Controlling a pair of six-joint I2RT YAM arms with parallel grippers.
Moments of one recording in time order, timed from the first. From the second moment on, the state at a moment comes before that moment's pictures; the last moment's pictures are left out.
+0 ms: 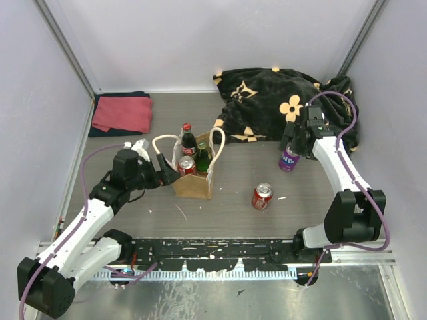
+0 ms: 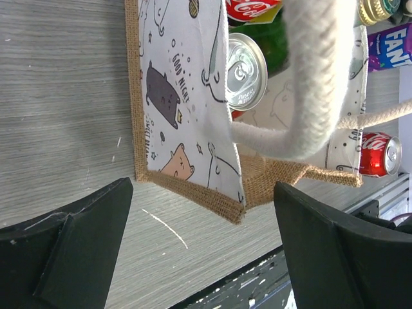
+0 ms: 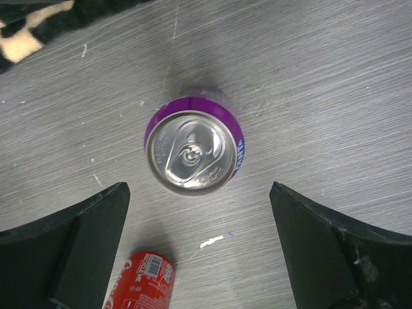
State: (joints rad) left arm -0.39 0.86 0.61 -0.36 0.21 -0.61; right arm 0.04 1.41 1.17 -0.77 0.15 0.35
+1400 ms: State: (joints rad) left arm -0.40 0.83 0.62 -0.43 0.30 -0.58; right arm 0.00 1.45 1.16 -0.74 0.10 0.29
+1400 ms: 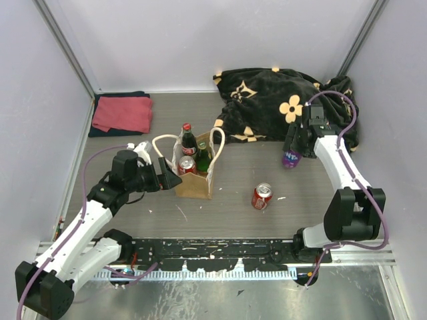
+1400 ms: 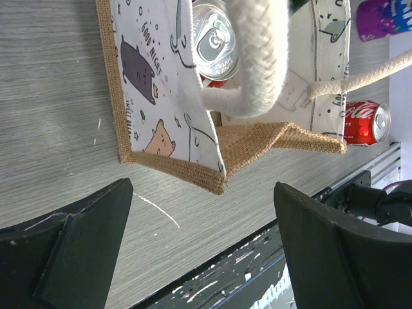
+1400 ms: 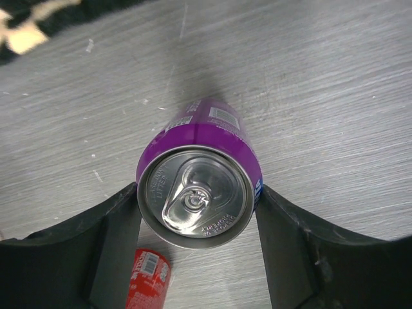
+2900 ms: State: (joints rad) left arm -0.39 0.84 0.56 -0.36 0.23 -0.66; right arm 0.86 1.55 1.87 -0.93 0.20 0.45
